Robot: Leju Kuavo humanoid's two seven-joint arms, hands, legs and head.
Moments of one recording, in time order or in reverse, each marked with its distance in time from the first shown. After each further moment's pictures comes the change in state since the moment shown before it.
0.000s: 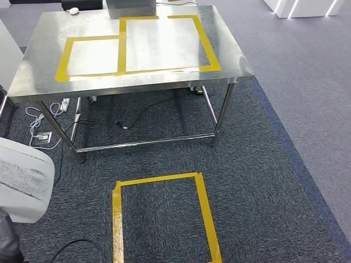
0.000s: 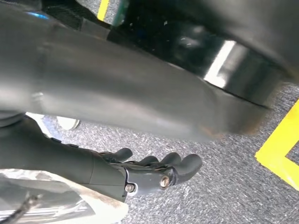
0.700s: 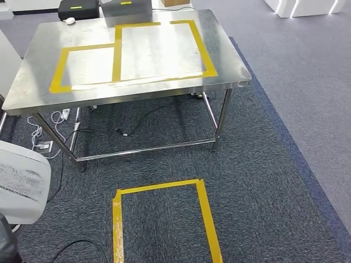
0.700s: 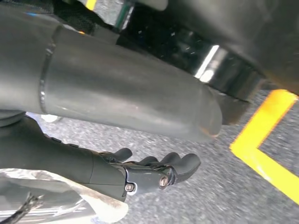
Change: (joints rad) left arm 0.000 0.000 0.016 0.000 0.005 -0.001 -0.007; right arm -0.012 -0.040 0.128 -0.021 -0.111 -0.021 -0.016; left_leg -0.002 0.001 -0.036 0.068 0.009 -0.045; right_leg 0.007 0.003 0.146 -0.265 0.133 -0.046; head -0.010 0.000
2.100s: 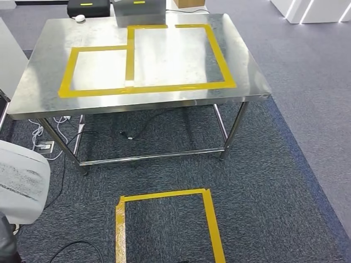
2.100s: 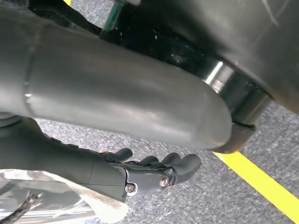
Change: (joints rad) left arm 0.015 -0.001 0.009 -0.003 -0.008 0.011 -0.006; right arm -0.071 0.002 0.125 0.158 -0.155 -0.054 -0.181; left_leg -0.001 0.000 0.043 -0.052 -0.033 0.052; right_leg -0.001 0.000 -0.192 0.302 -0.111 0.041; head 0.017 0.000
